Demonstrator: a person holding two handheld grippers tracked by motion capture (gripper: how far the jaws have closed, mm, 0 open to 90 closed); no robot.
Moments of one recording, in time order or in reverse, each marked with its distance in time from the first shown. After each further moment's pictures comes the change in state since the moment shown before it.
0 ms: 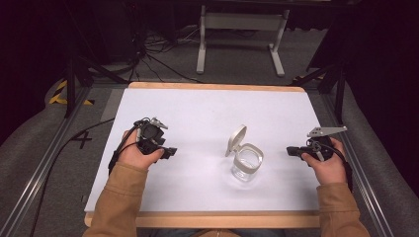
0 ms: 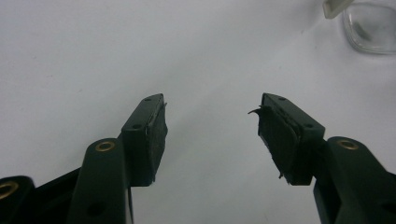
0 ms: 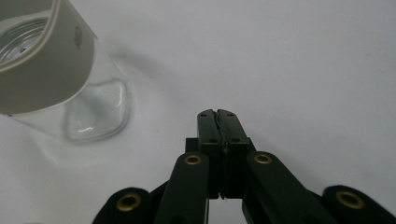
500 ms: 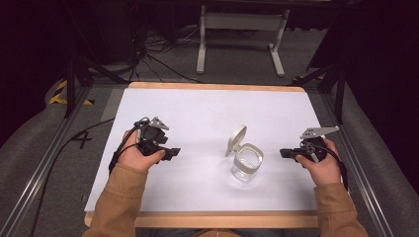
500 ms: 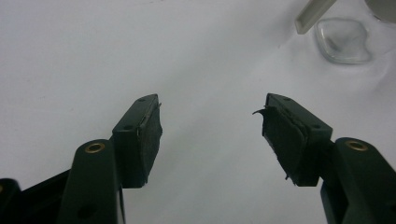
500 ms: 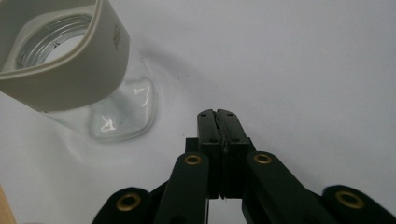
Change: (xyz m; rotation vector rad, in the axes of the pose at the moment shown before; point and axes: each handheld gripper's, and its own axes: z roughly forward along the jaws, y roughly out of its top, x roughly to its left) left arm -0.012 0.002 -0.006 -0.063 -0.033 0.044; right arm 0.013 0.006 0.009 0.010 0.056 -0.063
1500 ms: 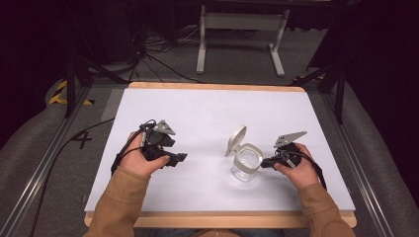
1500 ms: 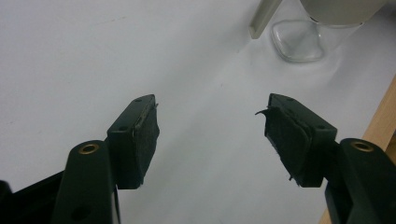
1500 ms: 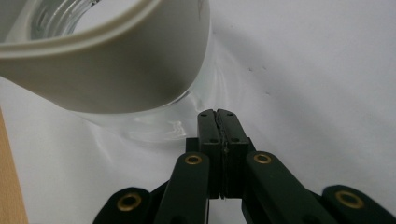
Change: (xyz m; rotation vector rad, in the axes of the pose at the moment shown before) left arm -0.021 0.005 -0.009 -0.012 -0.065 0.085; right arm 0.029 0.005 0.054 0.109 0.152 -0.100
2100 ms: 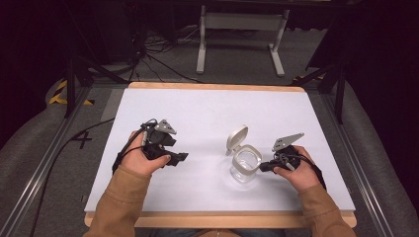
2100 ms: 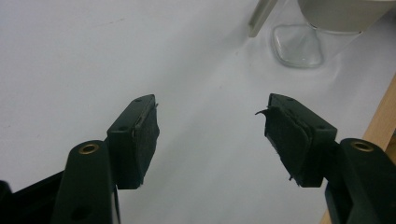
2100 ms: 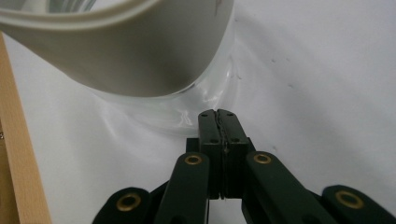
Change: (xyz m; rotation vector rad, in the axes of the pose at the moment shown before) left arm 0.000 0.004 0.002 0.003 -0.004 0.006; right arm 0.010 0.000 0.000 0.045 0.025 -0.047
